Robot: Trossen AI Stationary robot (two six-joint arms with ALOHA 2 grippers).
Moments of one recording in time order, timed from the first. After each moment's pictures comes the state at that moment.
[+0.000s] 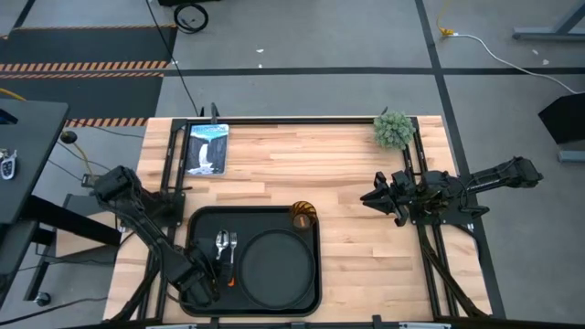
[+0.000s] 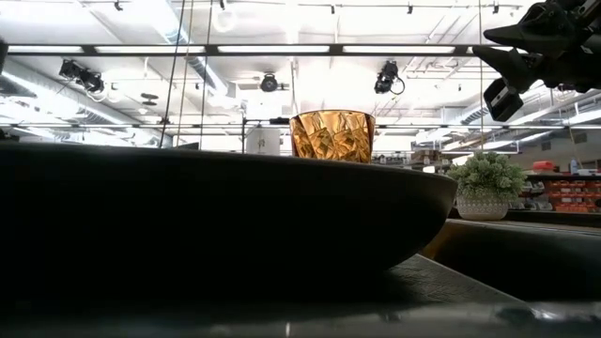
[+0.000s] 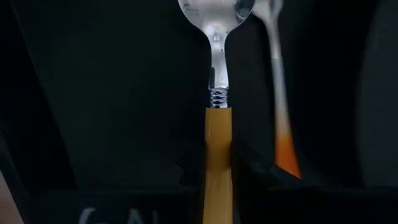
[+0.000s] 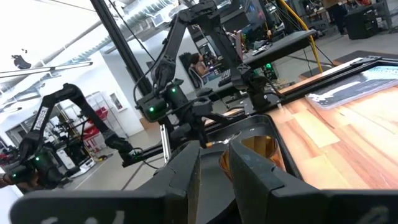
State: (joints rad) left arm -0.91 1.65 0.99 -0.83 -0.22 -2.29; right arm 0.15 0.35 0.01 0.46 0.01 0.44
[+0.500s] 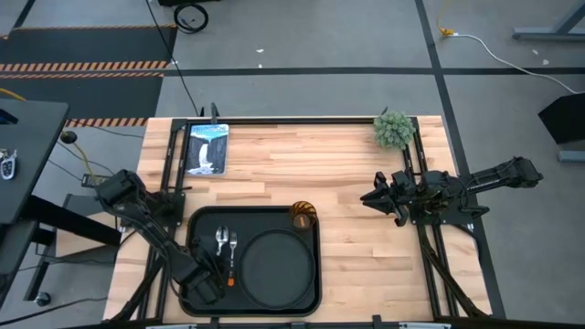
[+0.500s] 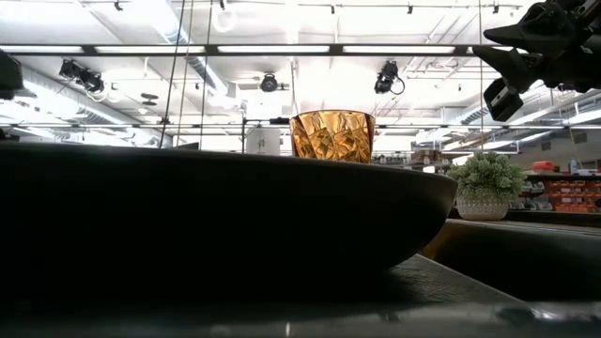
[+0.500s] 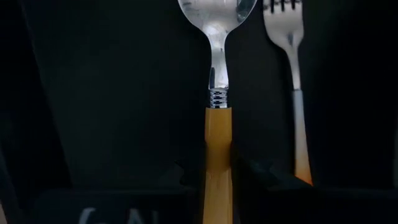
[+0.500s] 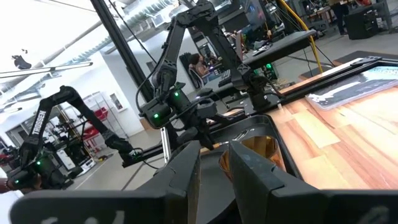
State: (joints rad) left arm -0.88 1.71 0.99 -0.87 -0.22 -2.29; right arm 0.15 0.35 0.01 0.46 0.01 0.44
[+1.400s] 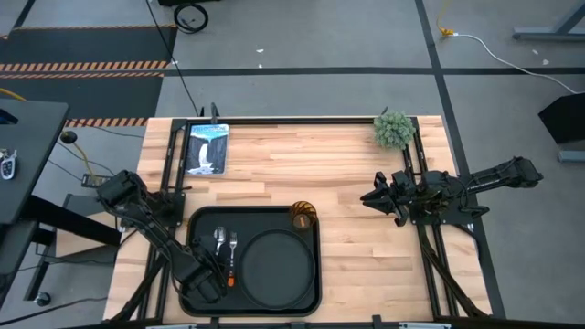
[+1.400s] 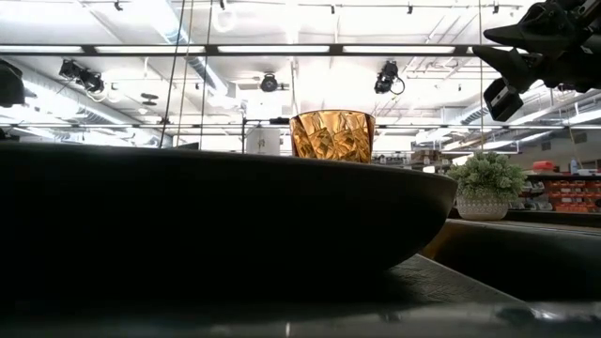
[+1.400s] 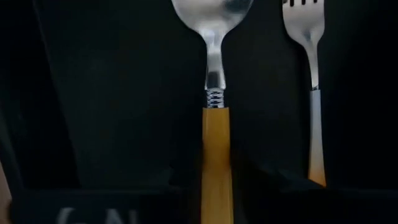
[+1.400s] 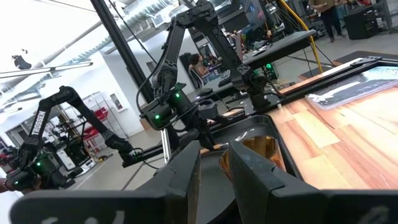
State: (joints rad) left arm -0.86 1.72 0.99 -0.87 -0.17 -2.29; right arm 0.15 0.35 0.01 0.46 0.01 0.44
